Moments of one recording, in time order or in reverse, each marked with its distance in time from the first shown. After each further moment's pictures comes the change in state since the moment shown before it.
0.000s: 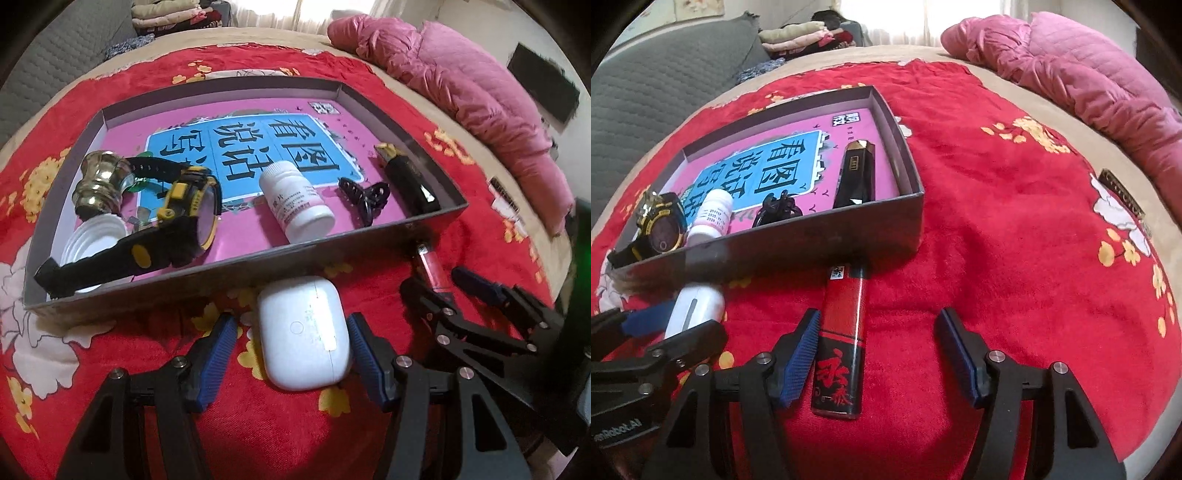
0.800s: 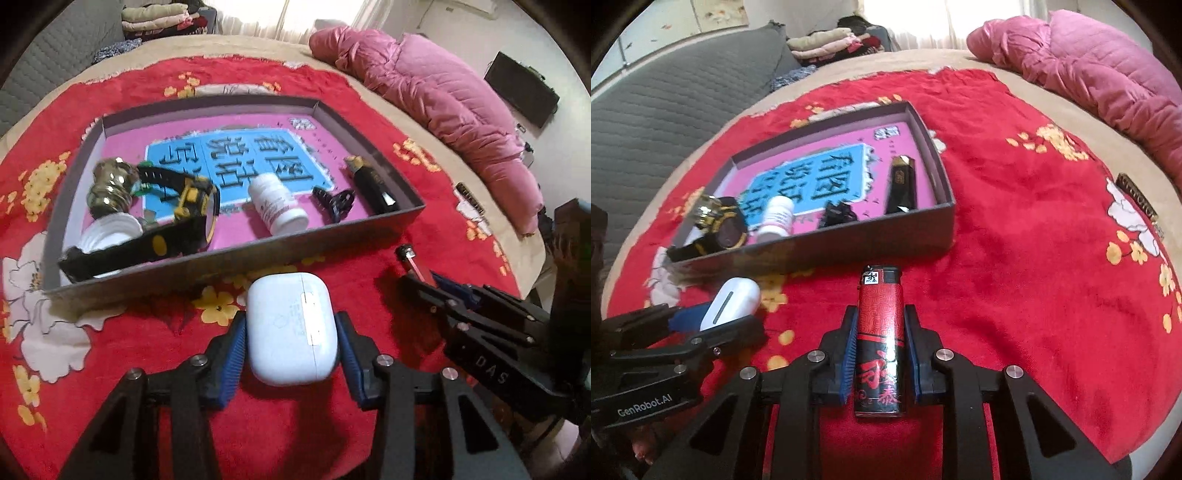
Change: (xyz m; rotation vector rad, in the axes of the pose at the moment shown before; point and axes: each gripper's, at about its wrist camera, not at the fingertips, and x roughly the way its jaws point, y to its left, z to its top) left arm -0.037 0.011 -0.010 0.002 -0.051 -0.129; right arm -0.044 0.003 -0.003 0.007 -0.022 0.182
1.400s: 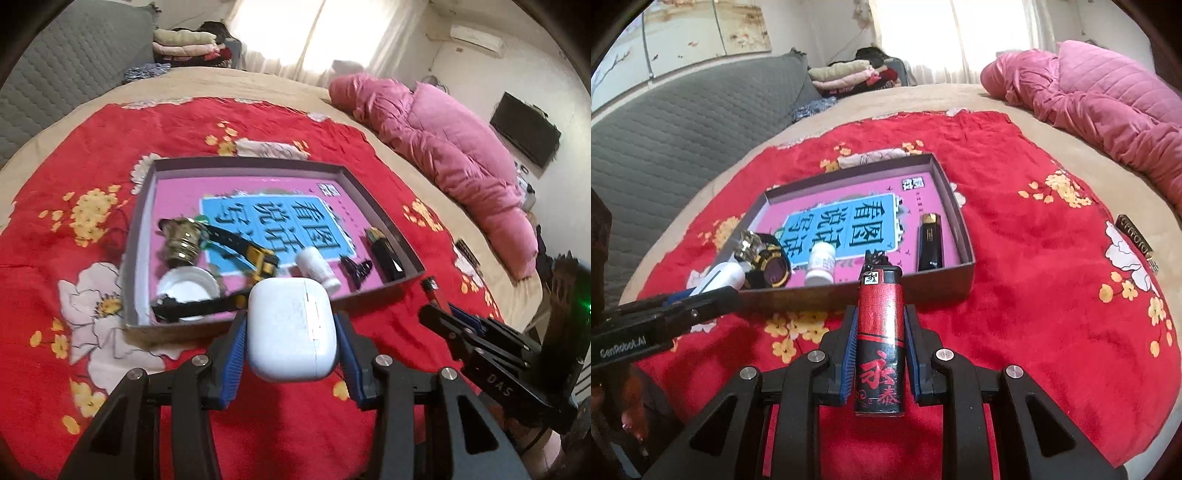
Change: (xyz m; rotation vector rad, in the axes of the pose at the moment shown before) left arm -0.054 0.036 0.017 -0.077 -0.163 0.020; right arm -0.034 0.013 0.014 -0.010 -0.134 0.049
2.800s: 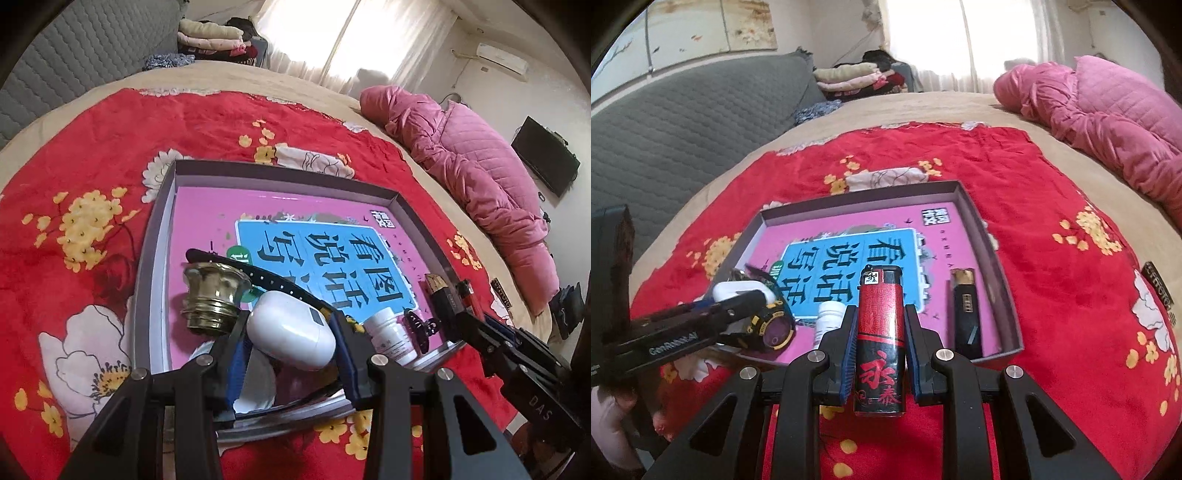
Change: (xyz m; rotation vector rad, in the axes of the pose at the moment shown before) left arm 0.060 0.051 0.038 -0.083 -0.011 0.016; right arm 0.055 0.030 0.050 -0.068 0.002 -0.014
